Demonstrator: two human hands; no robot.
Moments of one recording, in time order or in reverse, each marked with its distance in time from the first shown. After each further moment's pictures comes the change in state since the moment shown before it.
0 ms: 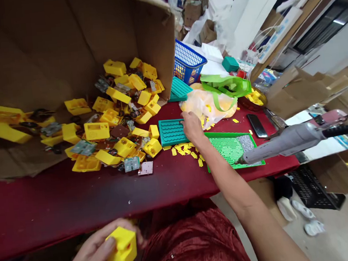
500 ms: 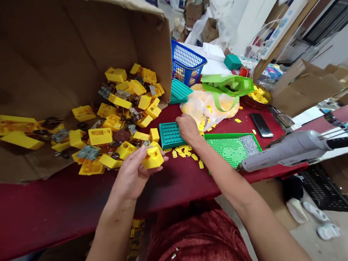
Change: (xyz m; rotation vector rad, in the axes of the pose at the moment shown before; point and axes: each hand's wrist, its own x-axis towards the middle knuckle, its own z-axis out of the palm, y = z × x) left_hand 0.112 0.081 0.061 -0.237 0.021 0.346; right_hand 0.004 -0.015 0.001 0.084 -0.053 -0.080
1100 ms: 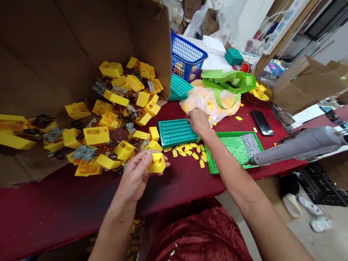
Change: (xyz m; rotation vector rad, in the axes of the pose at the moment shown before) left_hand 0.004 -0.013 -0.013 0.151 -0.072 0.024; right_hand 0.011 0.039 -0.017 0.212 0.040 0.169
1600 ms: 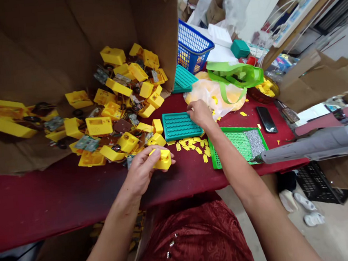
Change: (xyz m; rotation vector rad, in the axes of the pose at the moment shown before) left_hand -0.004 -0.006 0.000 0.038 -0.060 -0.009; right_hand 0.005 -0.004 0.002 0.122 -0.010 -0.026
